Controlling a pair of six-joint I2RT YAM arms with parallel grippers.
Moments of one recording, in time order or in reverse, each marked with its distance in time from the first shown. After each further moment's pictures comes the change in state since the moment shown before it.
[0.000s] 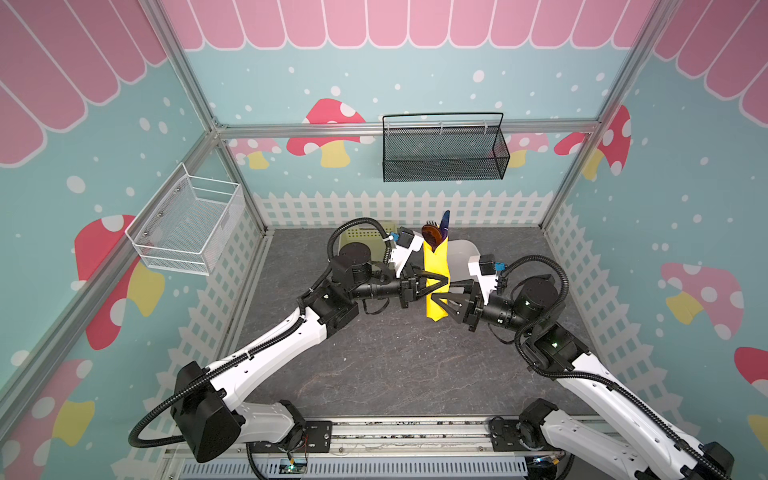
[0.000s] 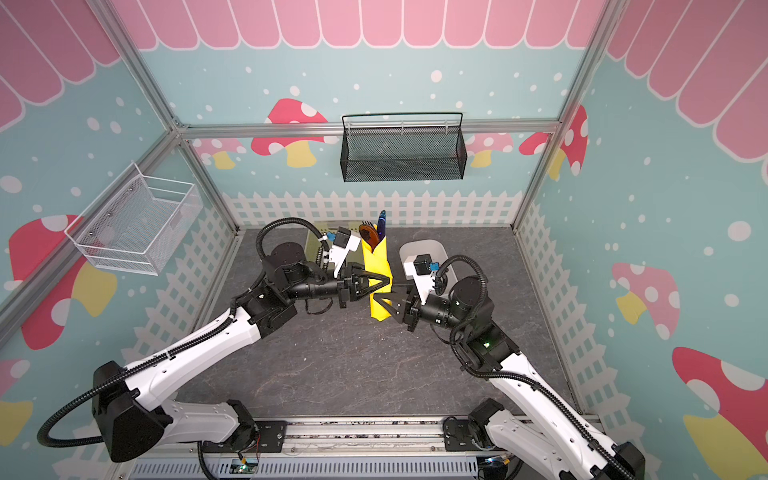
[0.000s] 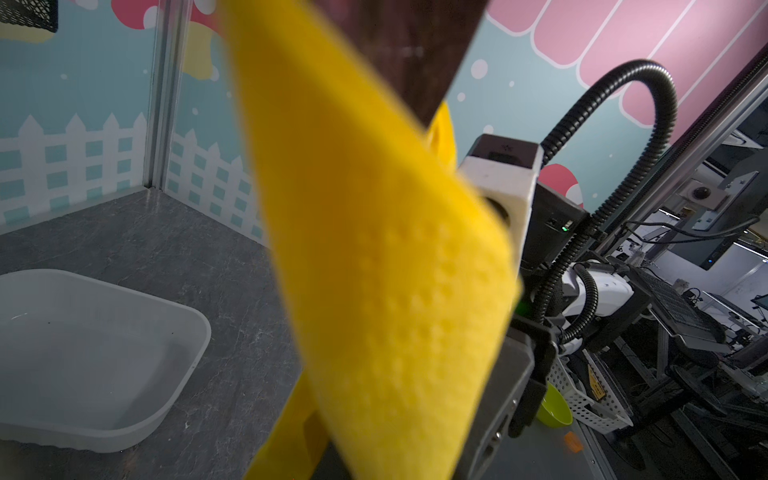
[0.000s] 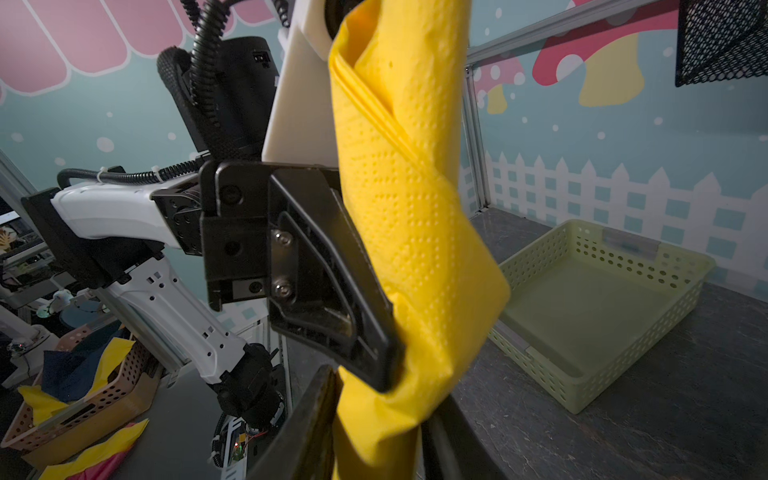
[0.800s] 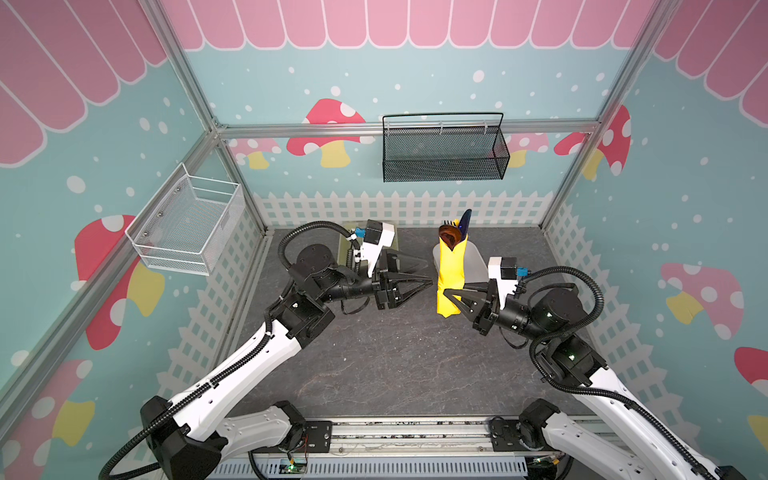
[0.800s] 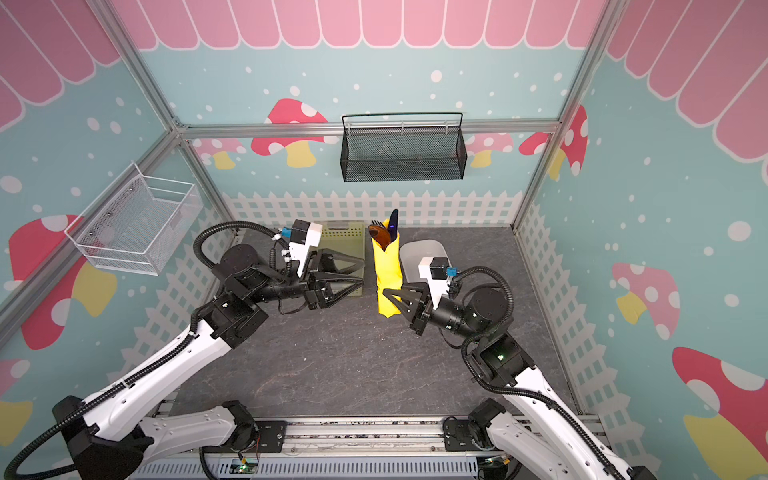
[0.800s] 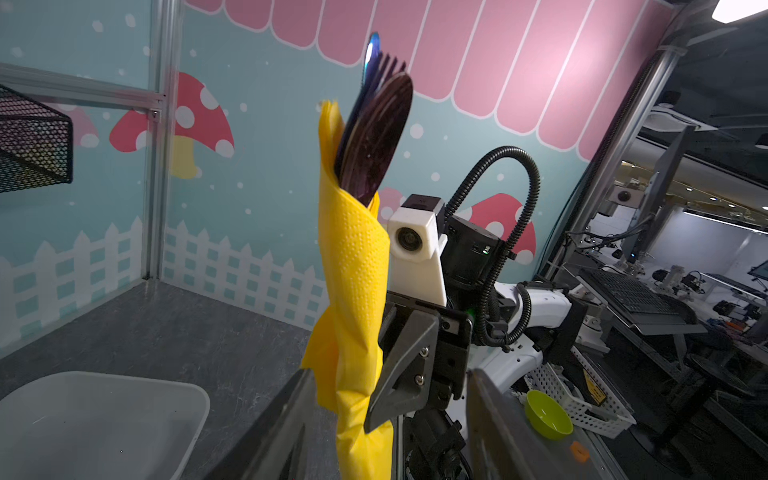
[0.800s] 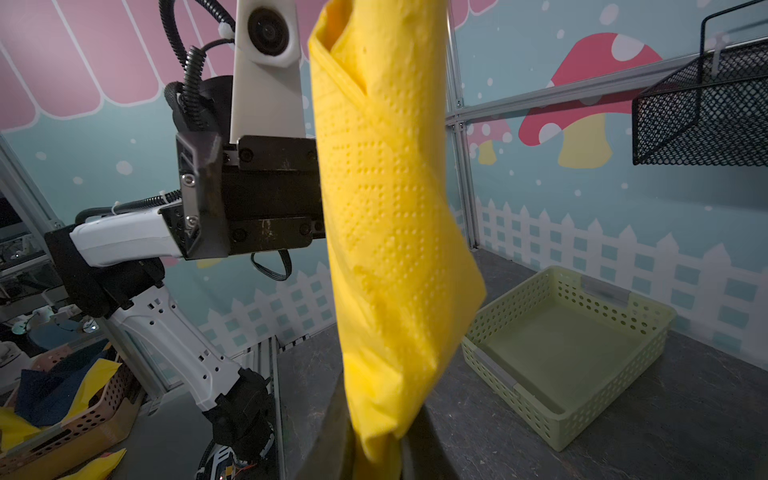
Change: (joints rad) left arm 0.054 -0.166 -0.007 0.042 0.084 0.013; right arm 0.000 -0.113 0.003 0.016 0.034 -0.005
